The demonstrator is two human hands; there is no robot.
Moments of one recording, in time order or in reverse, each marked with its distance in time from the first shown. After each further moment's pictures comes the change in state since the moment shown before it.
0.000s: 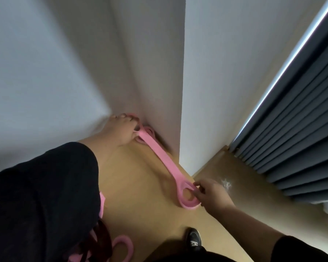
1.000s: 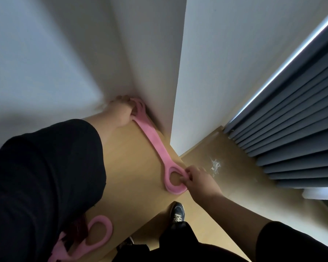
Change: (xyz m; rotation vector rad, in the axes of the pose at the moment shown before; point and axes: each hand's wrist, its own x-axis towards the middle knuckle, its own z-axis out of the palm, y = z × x) left_hand 0.030 0.039 0.069 -0.296 -0.130 -0.077; right_hand 0.026 0.023 0.023 -0.120 -0.108 0.044
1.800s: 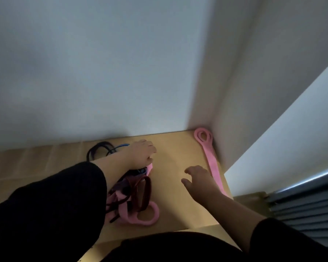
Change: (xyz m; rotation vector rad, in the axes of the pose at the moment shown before) left_hand -0.261 -0.070 0.000 -0.167 -0.042 -0.151; right_hand -0.017 -0.168 0.028 -0.320 0.019 -0.555
